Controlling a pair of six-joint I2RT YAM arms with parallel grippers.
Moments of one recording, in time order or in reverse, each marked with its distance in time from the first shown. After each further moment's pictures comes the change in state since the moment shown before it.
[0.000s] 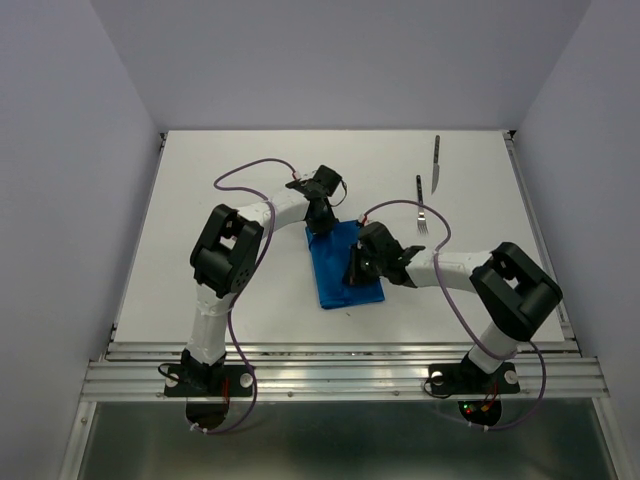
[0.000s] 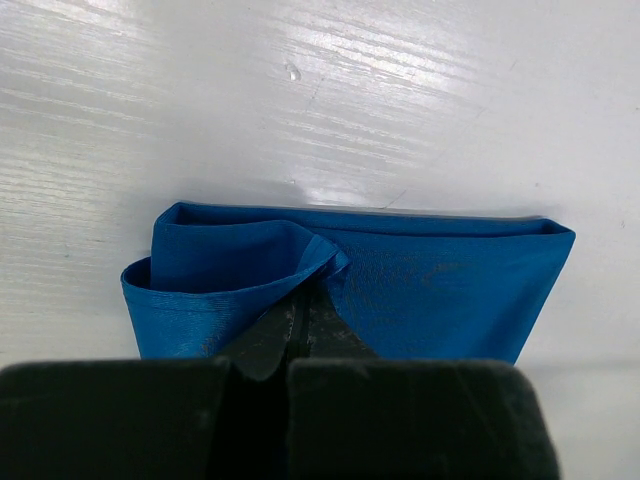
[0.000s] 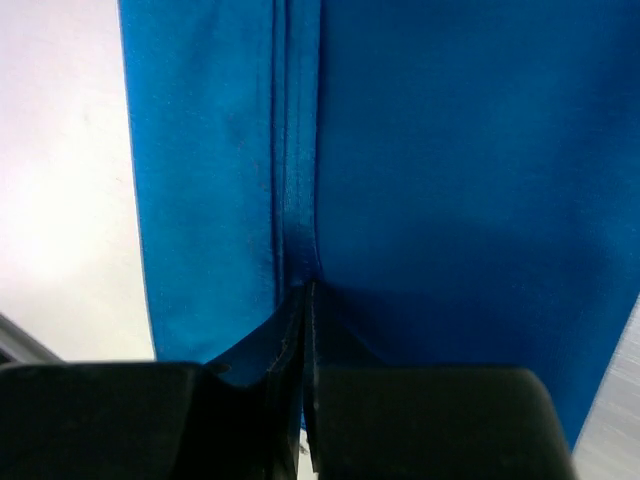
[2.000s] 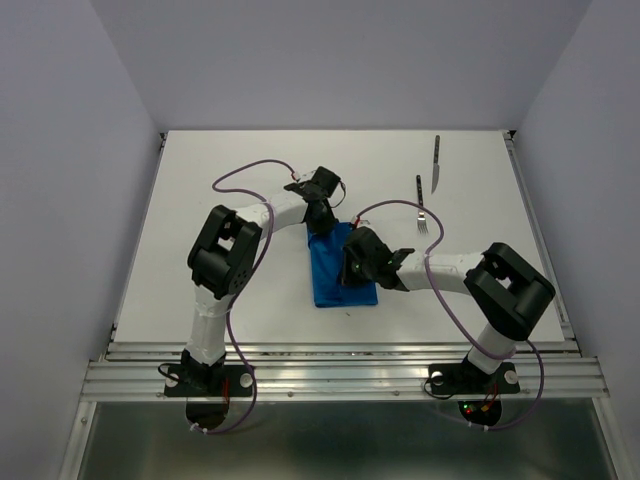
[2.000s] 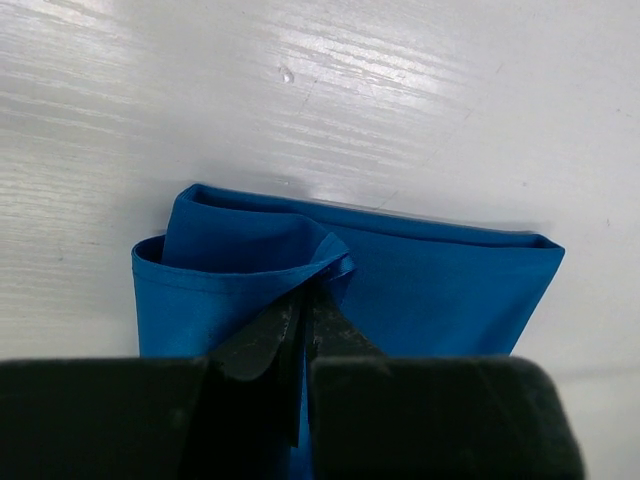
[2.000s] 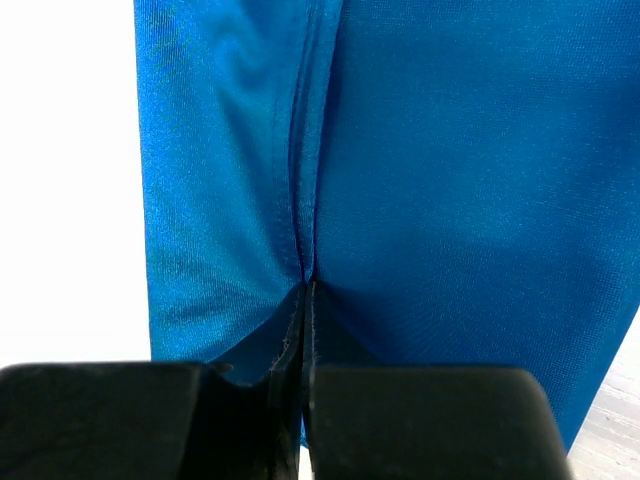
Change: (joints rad) left arm 0.000 -0.019 -0.040 0.054 0.001 -0.005; right arm 0.081 0.040 0.040 -0.016 0.196 0.042
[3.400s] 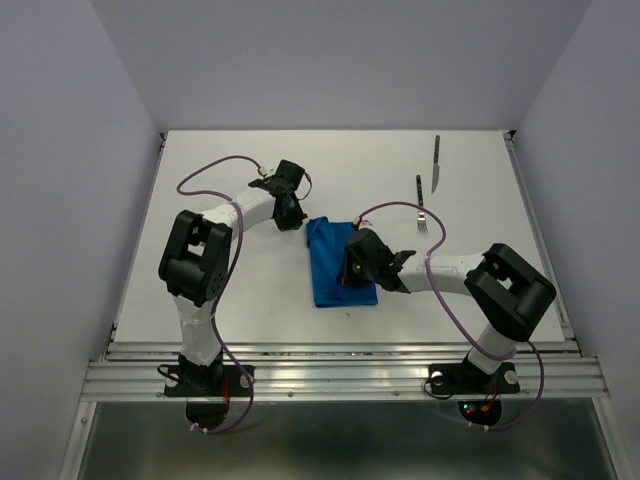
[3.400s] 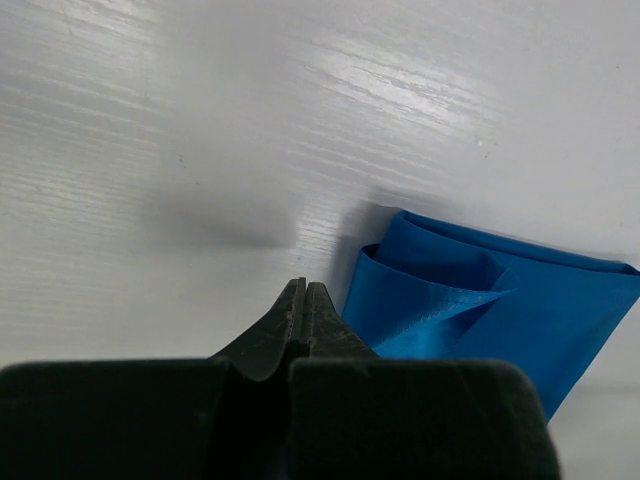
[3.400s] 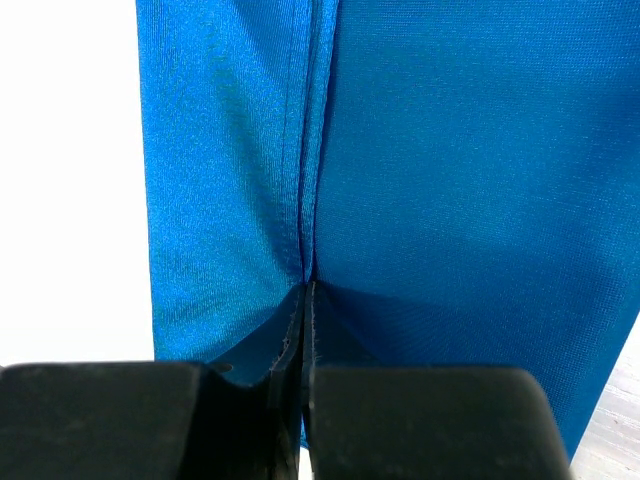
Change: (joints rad) left arm 0.161 -0.164 -0.145 -0.028 -0.003 0.112; right arm 0.000 -0.007 -0.026 0.039 0.000 0.026
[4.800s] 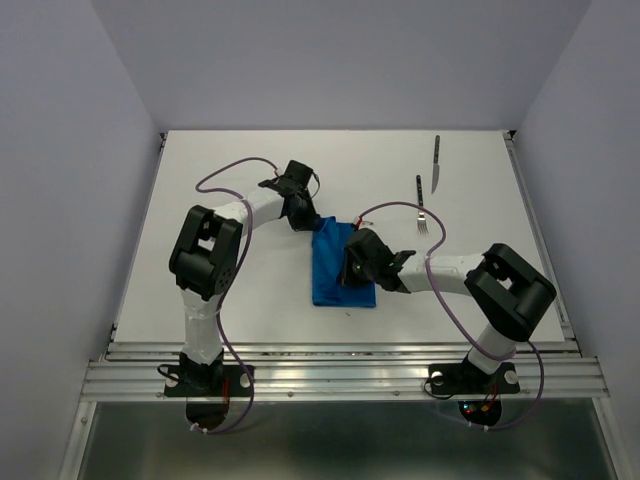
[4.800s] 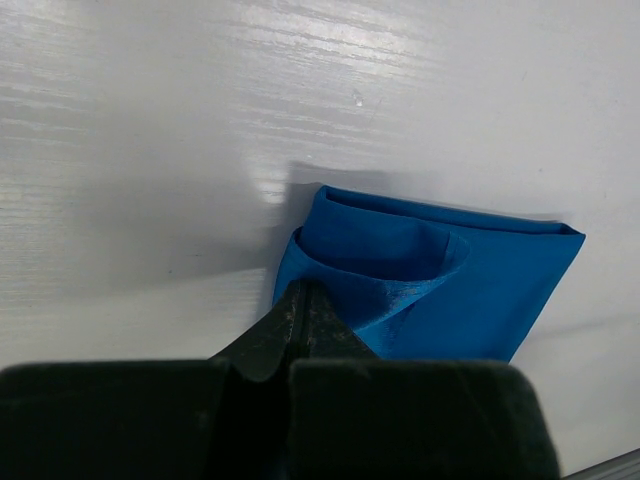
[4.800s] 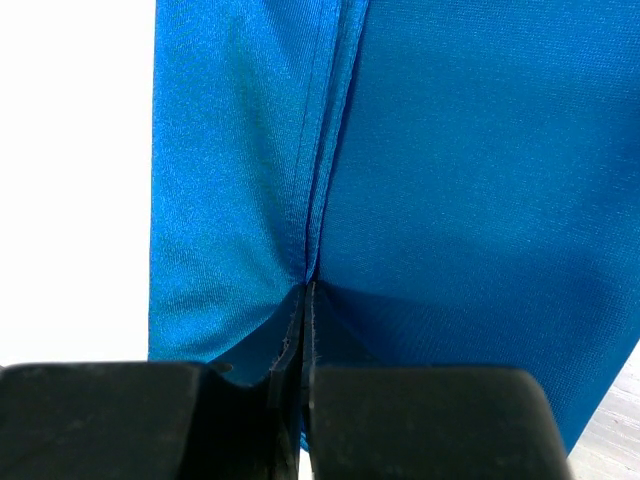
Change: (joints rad) left arm -0.032 0.079 0.043 0.079 0.186 0.011; right arm 0.000 0.000 0.000 0.000 0.000 0.000
